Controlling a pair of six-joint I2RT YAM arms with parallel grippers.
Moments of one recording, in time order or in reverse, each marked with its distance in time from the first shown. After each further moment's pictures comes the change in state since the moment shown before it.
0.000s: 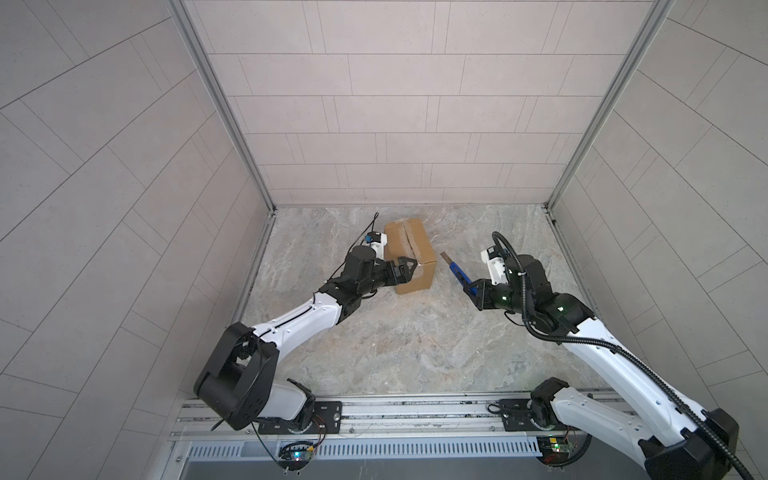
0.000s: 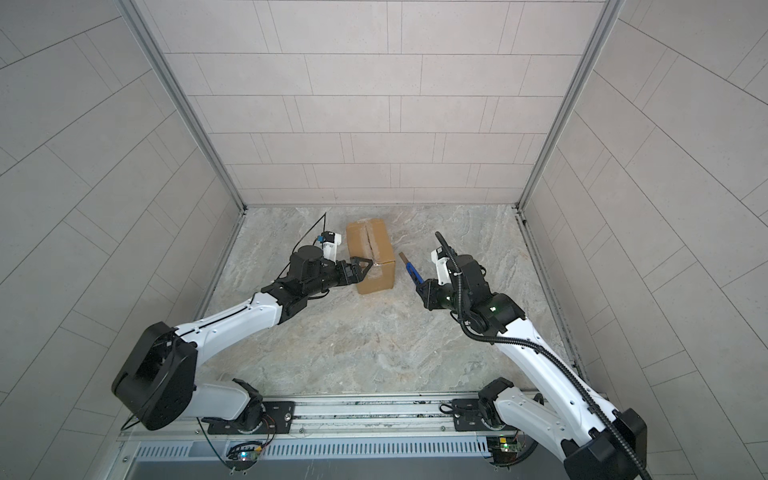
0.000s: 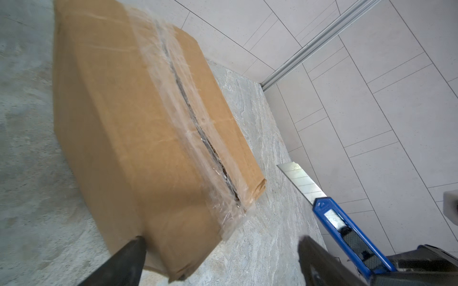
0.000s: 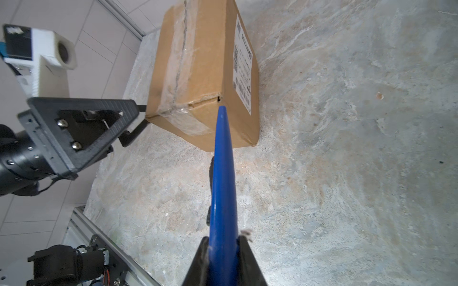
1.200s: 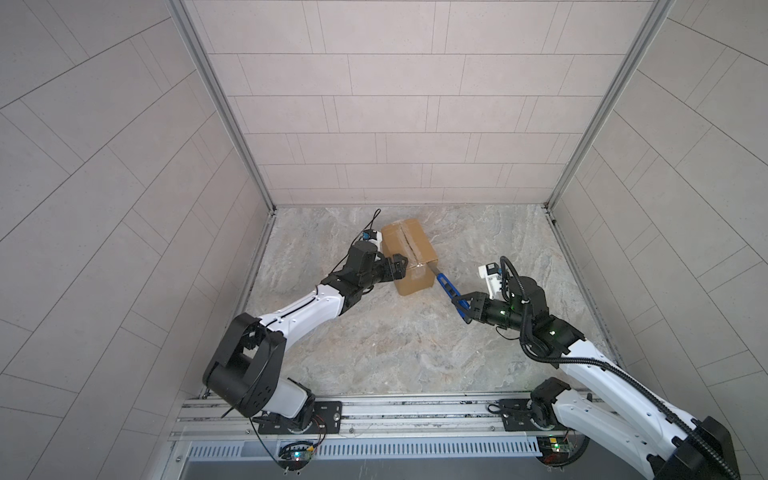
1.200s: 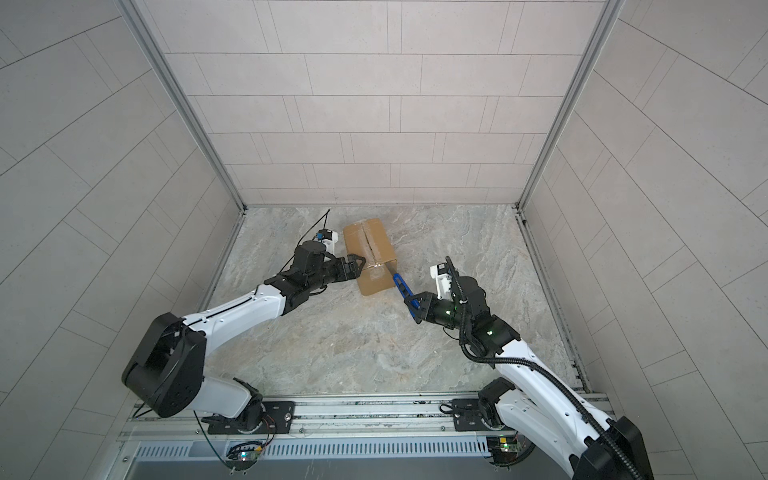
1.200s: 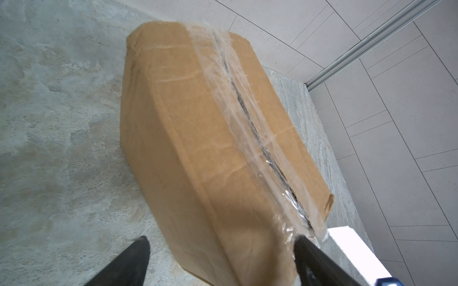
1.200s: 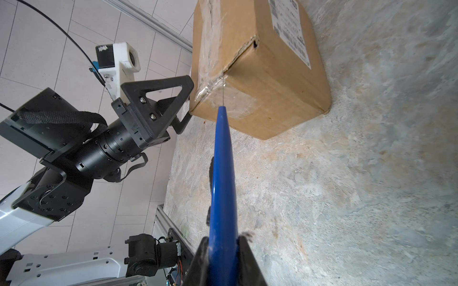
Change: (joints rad) left arm 0.041 0.066 0.068 -0.134 -0.121 0.088; right arm 0.011 -0.085 -0.313 0.425 -0.210 0.349
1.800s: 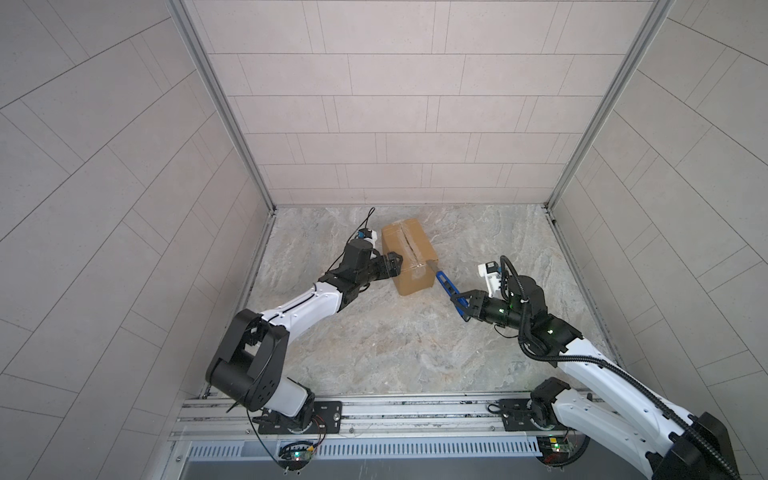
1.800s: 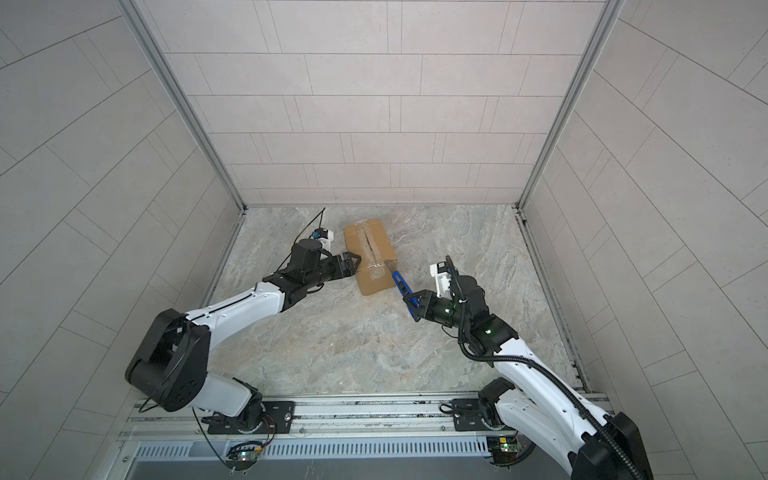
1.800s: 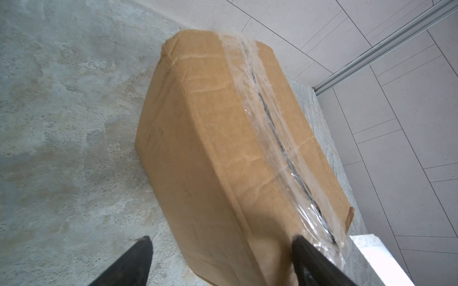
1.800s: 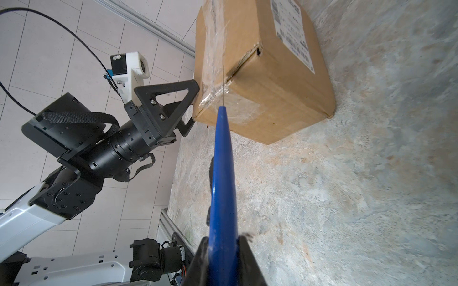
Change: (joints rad) left arm 0.043 0.026 0.000 0.010 0.020 0.000; right arm 0.003 0.019 -0.002 0.044 0.001 0.024
